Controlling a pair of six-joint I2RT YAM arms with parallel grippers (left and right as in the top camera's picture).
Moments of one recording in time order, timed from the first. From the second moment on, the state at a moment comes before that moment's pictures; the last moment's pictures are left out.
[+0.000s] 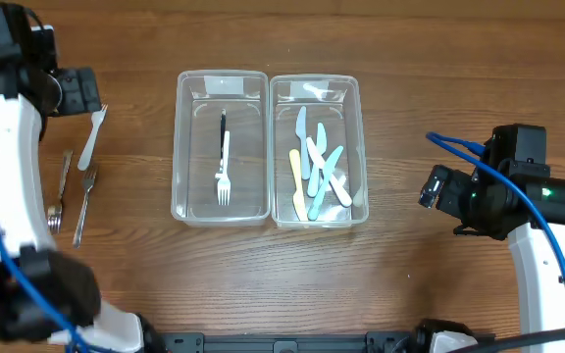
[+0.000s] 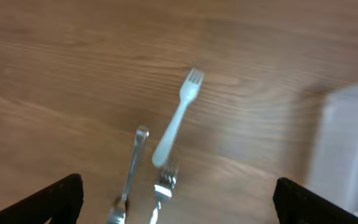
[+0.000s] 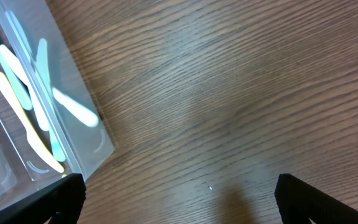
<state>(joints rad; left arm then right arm) 0.29 1.73 1.70 -1.04 -0.06 0.05 -0.12 1.19 1.15 -1.25 -0.07 0.28</state>
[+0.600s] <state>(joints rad) 0.31 2.21 1.70 -0.71 0.05 0.30 -0.12 1.19 1.15 -1.25 -0.07 0.26</state>
